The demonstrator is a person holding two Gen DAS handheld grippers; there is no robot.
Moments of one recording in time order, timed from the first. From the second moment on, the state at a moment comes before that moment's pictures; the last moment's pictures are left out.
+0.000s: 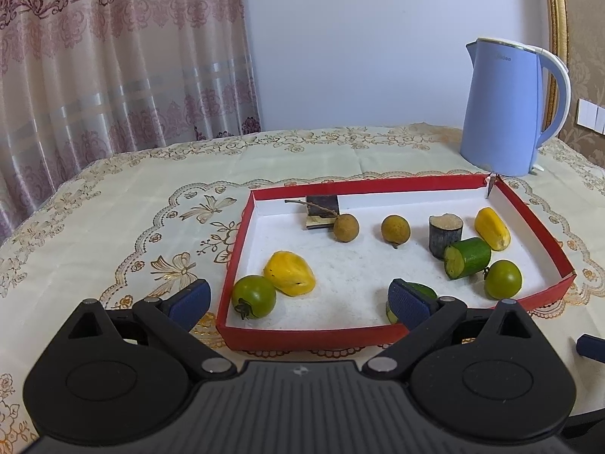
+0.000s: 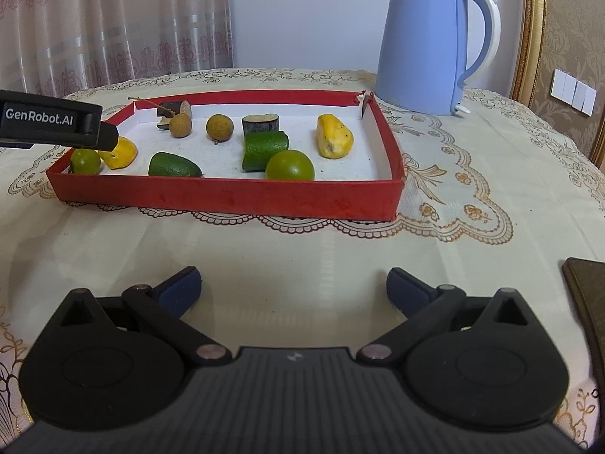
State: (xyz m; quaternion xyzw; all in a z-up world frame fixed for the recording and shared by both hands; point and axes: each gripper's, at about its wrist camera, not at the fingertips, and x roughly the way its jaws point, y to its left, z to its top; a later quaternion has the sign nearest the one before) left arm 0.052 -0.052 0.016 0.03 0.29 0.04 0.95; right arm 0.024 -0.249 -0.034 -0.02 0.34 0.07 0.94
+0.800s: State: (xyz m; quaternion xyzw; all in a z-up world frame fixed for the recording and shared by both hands) left arm 0.041 -0.052 0.015 0.03 0.31 0.06 0.95; right arm 0.023 -0.249 -0.033 -0.02 0.34 0.07 0.94
